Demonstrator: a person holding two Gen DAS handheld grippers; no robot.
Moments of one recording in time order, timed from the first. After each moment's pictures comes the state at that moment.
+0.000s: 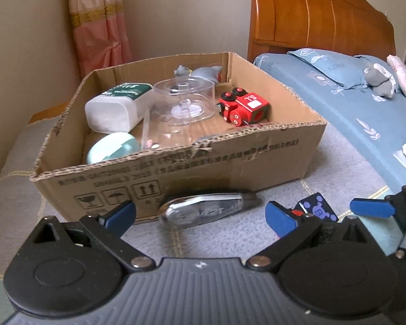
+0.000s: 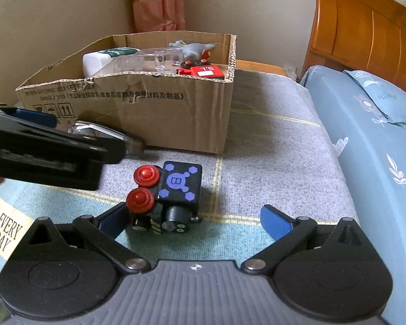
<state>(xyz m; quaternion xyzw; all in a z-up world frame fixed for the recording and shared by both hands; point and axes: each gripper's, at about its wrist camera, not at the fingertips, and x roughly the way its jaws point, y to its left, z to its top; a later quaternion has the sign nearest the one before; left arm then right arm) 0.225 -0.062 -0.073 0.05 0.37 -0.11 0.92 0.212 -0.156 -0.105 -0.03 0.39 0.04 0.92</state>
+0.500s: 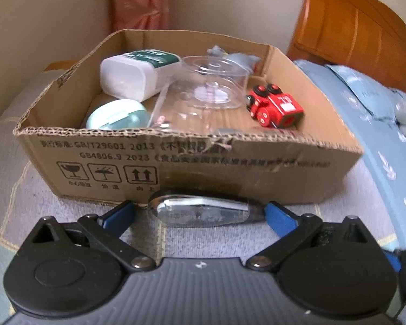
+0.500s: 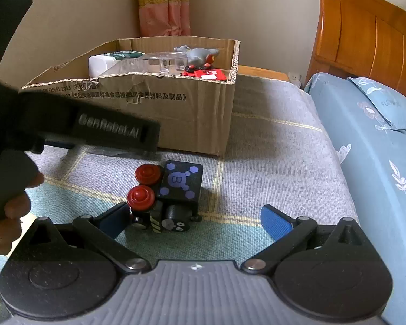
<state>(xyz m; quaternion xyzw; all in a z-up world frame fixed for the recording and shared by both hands) 0.247 -0.062 -0.089 -0.06 0.41 -0.04 0.91 0.207 -0.159 -0.108 -0.03 0.37 0.05 0.92</state>
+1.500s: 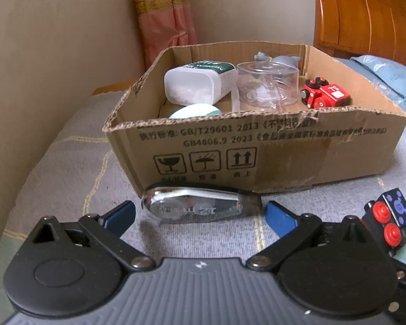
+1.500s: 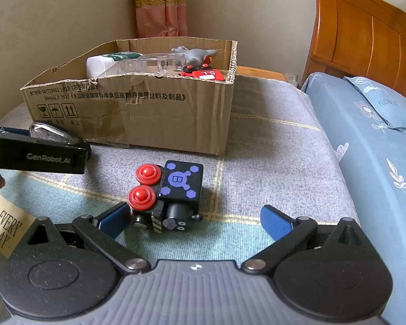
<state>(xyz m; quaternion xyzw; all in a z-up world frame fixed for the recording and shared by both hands) 0.227 -0.025 -0.099 0.03 0.37 0.03 0.93 0.204 -0.156 -0.107 -0.03 0.37 0.05 0.93</state>
